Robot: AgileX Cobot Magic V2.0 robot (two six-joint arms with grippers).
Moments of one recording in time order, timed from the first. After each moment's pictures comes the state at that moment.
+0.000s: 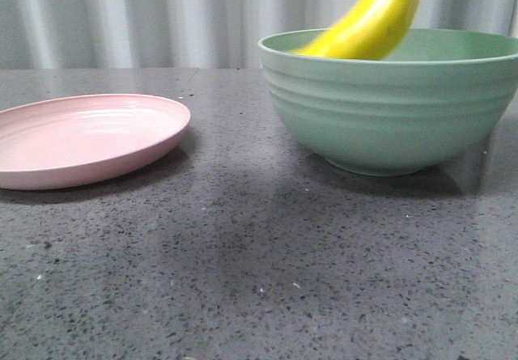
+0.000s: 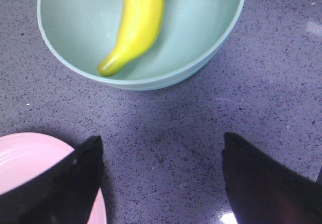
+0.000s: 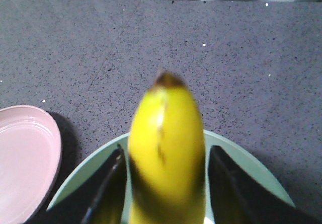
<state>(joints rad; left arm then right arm) -0.92 1.31 -1.27 -0.03 0.88 0.20 0.25 1.30 -1.15 0.25 0.45 -0.06</state>
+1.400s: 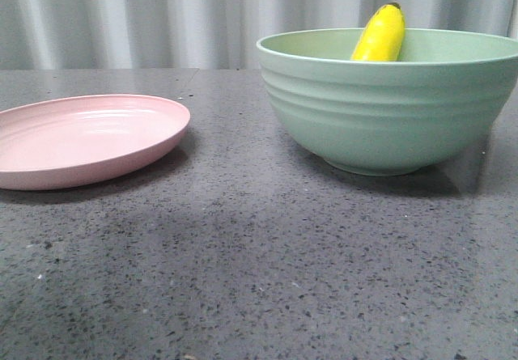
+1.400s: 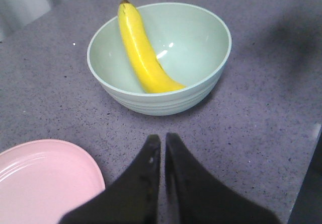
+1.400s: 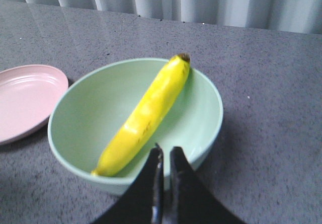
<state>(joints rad) -0.92 0.86 -0.86 -0.03 0.53 0.08 0.25 0.55 -0.67 0.11 0.51 -0.06</state>
